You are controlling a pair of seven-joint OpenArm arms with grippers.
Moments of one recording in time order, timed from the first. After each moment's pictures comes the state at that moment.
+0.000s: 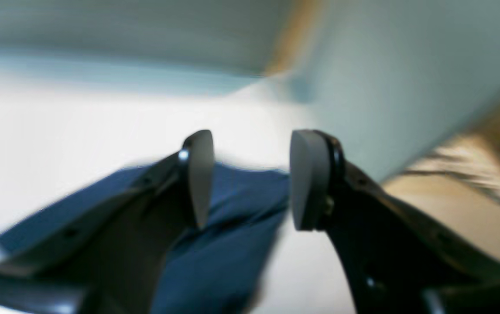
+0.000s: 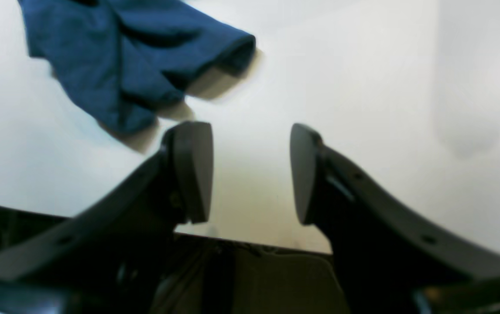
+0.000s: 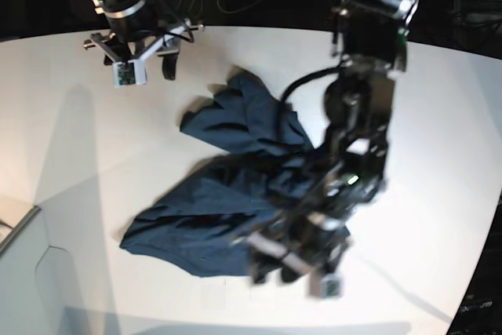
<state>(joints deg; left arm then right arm) -13.7 -0.1 10.9 94.5 -23.7 0.5 32.5 -36.9 -0.1 -0.8 114.9 -0.4 5.6 -28.5</state>
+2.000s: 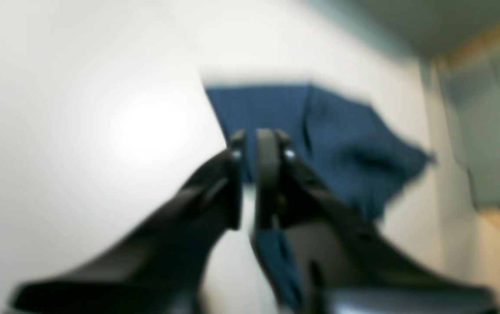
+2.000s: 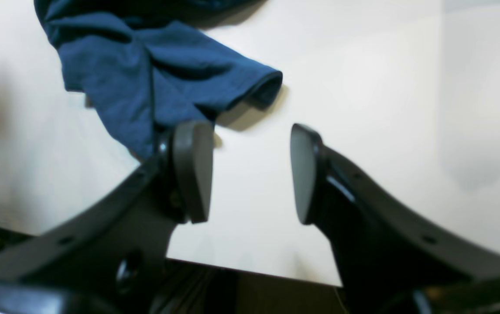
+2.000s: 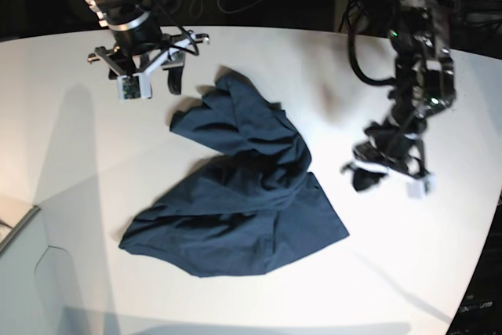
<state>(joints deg) 4.3 -6.0 -8.0 94.4 -37.4 0.4 35.0 -33.8 -0.3 -1.9 114.2 -0.4 5.6 -28.4</state>
